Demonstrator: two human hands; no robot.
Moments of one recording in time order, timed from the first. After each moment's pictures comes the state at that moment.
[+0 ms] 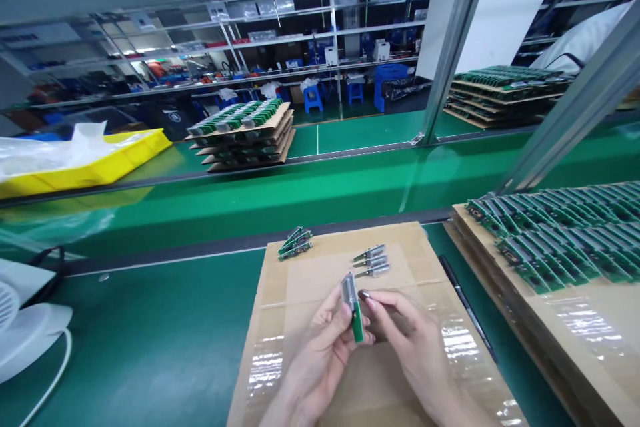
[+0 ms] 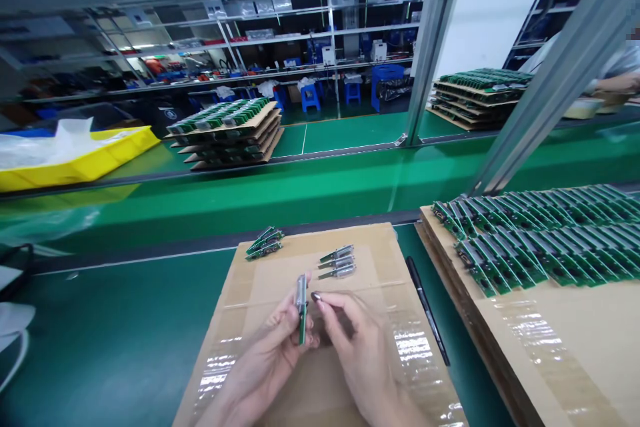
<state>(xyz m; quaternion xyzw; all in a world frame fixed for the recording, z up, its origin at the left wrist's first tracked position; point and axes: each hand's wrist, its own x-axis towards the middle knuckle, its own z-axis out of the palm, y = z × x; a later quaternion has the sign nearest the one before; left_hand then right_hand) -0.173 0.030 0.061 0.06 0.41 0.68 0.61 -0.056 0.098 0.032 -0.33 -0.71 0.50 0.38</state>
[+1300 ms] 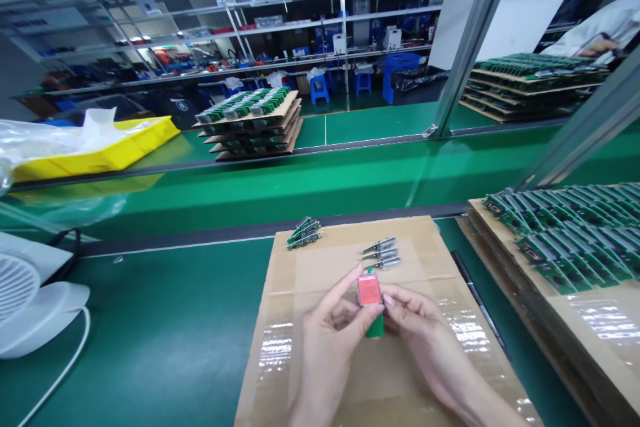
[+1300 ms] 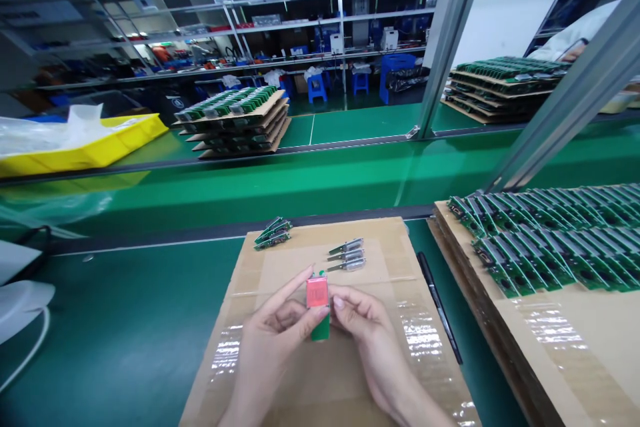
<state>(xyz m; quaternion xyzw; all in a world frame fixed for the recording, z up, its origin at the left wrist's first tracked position) -0.161 0.024 0.074 0.20 0.66 0.62 0.36 -0.058 0.098 0.057 -0.27 -0.41 0.84 0.24</state>
